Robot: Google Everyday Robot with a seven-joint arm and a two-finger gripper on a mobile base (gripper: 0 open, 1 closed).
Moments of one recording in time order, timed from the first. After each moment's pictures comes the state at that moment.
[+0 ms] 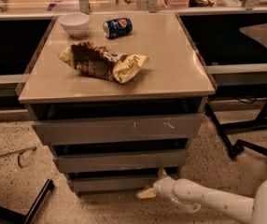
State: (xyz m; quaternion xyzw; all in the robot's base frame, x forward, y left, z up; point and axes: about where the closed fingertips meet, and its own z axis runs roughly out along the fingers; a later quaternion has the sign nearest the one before) arm 0.568 -0.088 0.250 -0.38 0.82 0.12 0.40
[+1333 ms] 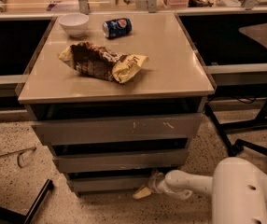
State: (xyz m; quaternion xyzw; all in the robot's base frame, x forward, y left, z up) arm 0.587 -0.062 0.181 -0.41 0.83 0.17 0.32
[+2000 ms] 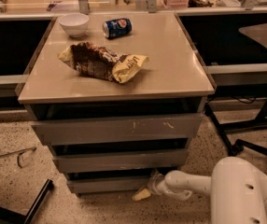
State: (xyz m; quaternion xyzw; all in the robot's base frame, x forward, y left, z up) arm 0.579 -0.060 0.174 -0.41 0.84 0.18 0.31
